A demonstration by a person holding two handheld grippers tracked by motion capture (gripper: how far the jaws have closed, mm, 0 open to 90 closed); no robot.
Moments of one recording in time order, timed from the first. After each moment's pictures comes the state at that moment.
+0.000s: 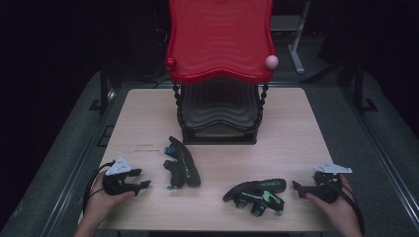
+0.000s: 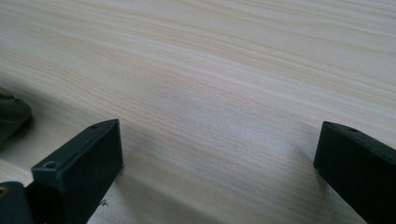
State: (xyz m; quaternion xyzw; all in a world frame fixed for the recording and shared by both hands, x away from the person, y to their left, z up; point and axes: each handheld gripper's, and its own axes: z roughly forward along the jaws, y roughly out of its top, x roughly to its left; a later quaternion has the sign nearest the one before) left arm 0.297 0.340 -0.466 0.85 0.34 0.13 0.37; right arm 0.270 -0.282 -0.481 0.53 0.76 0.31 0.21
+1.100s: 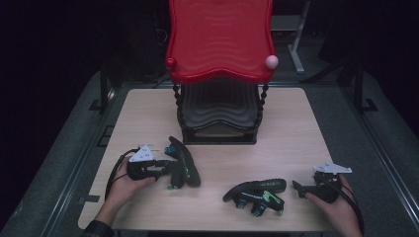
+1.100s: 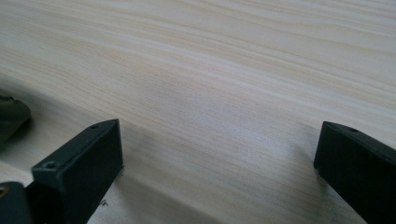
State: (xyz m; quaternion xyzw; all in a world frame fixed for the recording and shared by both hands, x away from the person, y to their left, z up) left arm 0.337 0.282 -0.459 0.87 0.26 0.10 0.41; right arm 0.271 -0.282 -0.481 0.53 0.76 0.31 0.21
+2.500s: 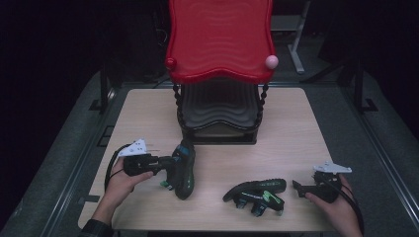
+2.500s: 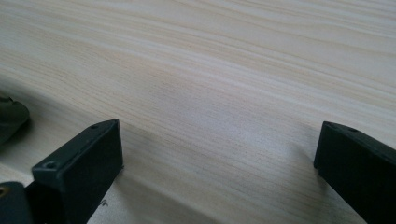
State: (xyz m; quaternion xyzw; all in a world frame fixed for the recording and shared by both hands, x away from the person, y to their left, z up) left arm 0.332 0.276 -0.425 0.82 0.25 0.06 0.50; right arm 0.271 -0.282 -0.481 0.53 0.76 0.31 0.21
